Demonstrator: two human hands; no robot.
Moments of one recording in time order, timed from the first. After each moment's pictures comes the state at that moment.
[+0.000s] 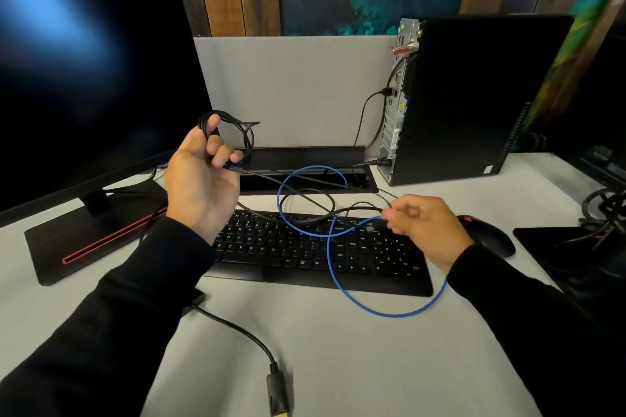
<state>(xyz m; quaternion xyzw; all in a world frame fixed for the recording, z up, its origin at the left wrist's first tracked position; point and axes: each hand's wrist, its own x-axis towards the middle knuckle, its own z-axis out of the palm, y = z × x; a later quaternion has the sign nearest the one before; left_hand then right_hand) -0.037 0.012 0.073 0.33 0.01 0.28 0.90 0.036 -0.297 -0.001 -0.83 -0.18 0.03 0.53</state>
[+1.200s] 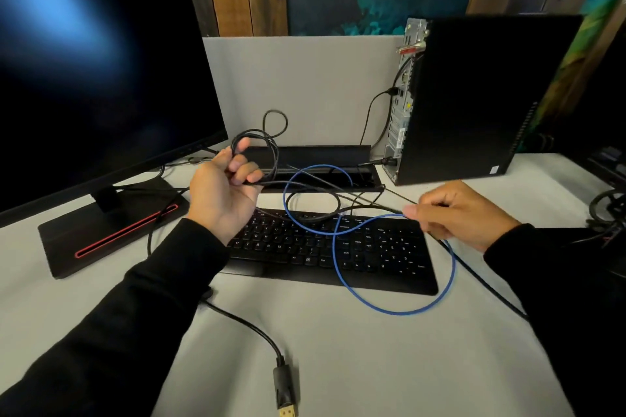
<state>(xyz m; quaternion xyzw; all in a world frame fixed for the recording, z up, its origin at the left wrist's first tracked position) -0.037 0.012 0.057 0.29 0.05 0.16 0.94 0.039 -0.328 0.041 -0.84 -0.29 0.13 0.45</state>
